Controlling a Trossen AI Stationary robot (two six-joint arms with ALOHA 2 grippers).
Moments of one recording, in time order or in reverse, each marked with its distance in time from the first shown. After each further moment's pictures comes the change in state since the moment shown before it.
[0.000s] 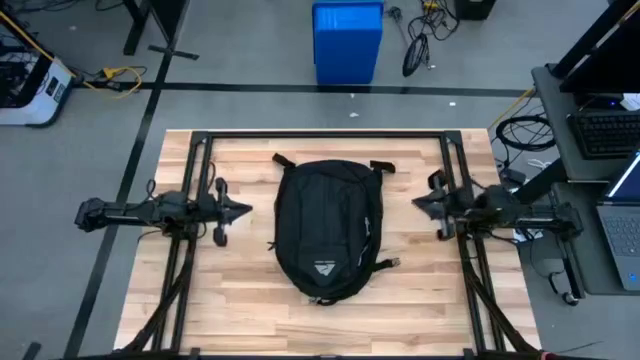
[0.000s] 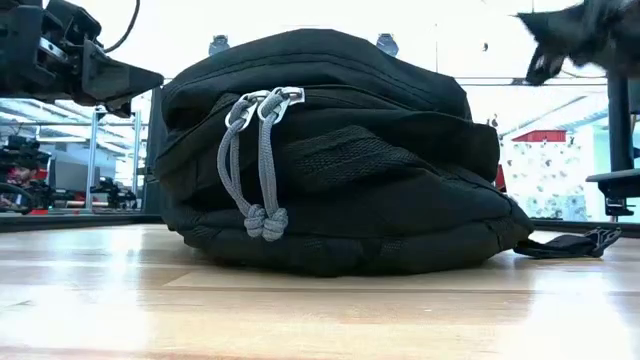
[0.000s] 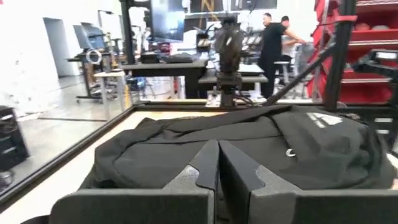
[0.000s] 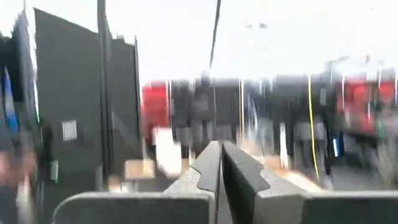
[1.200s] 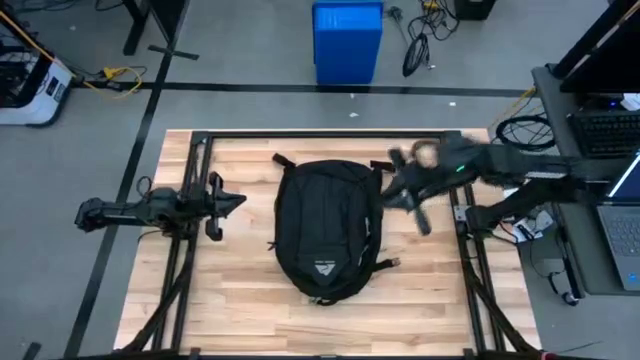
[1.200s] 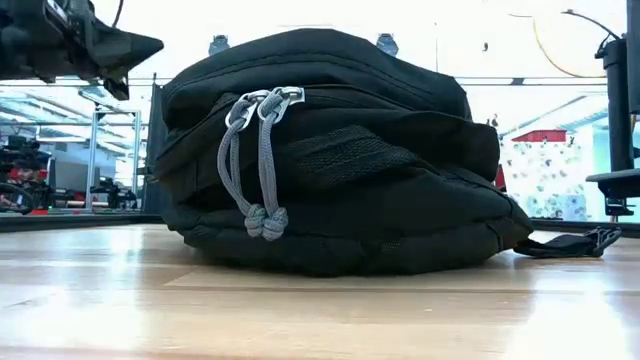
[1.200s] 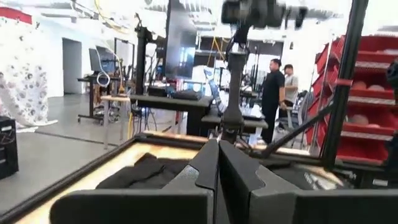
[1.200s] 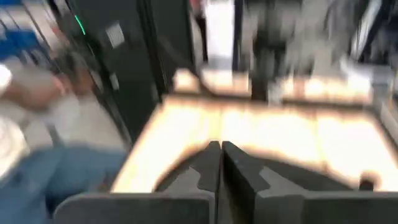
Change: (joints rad) left arm 0.000 0.001 0.057 0.121 -0.027 -0.087; right arm 0.127 1.150 1.384 -1.164 -0.120 -0.029
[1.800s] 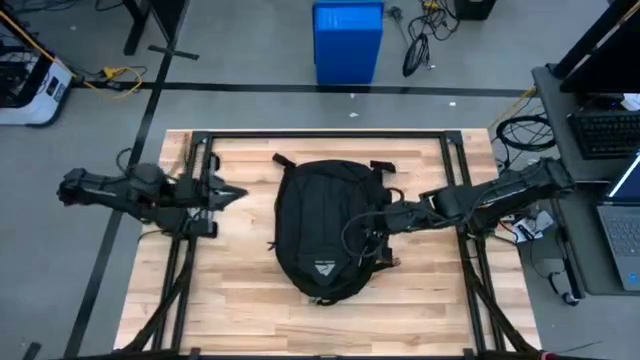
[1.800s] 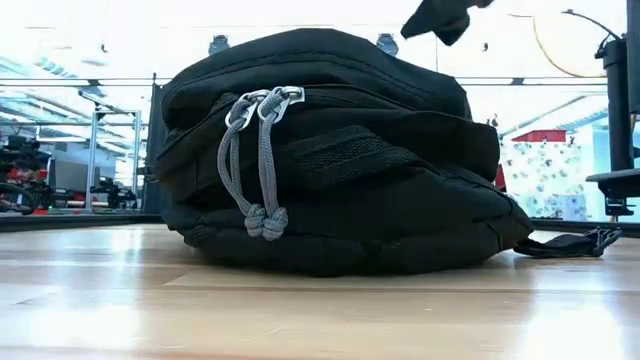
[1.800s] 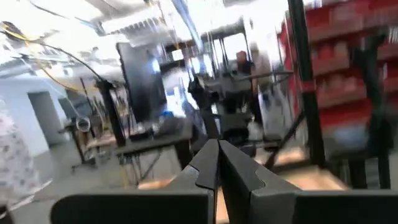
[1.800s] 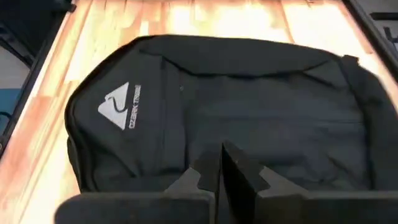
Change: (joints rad) left arm -0.166 0.645 0.701 -0.181 0.014 0.354; right arm 0.162 0.126 -0.342 0.189 0.382 0.141
